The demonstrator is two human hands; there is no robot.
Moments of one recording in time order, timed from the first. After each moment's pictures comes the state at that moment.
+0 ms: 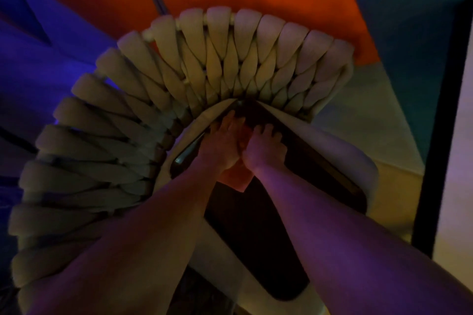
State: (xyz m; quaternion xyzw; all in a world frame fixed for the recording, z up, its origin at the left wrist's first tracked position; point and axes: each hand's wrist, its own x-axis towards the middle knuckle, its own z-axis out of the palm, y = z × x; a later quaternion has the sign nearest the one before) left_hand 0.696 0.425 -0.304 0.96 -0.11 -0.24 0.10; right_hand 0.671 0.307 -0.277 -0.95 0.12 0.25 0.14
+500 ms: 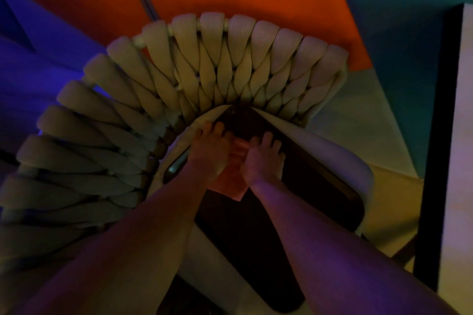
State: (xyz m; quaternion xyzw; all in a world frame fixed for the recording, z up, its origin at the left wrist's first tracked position) left_hand 0.700 0.428 -0.294 0.97 -0.18 -0.16 -0.07; right_hand 0.656 0.308 -0.295 -0.97 0.13 0.17 0.12
